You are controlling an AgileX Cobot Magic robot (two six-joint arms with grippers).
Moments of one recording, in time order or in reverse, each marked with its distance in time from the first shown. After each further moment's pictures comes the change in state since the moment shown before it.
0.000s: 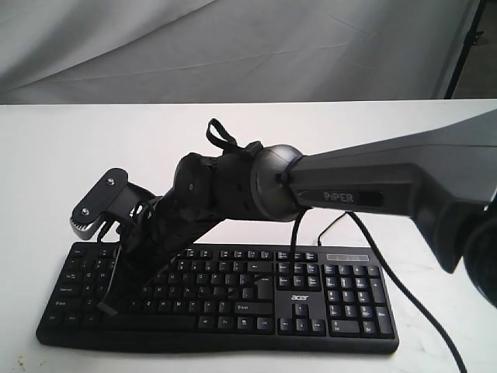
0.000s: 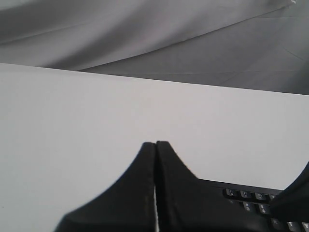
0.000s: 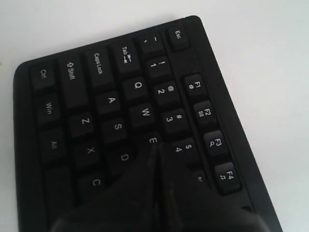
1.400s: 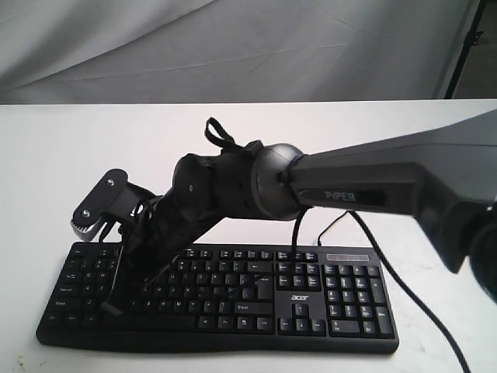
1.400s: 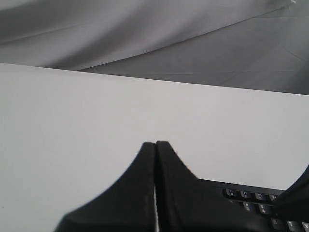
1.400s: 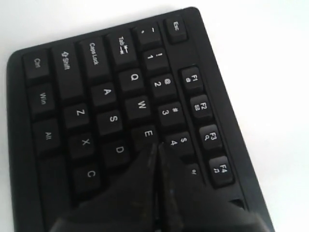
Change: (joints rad) left arm 0.000 0.000 0.000 0.000 0.000 0.000; right arm 0.000 -0.011 0.000 -0.070 0.011 0.036
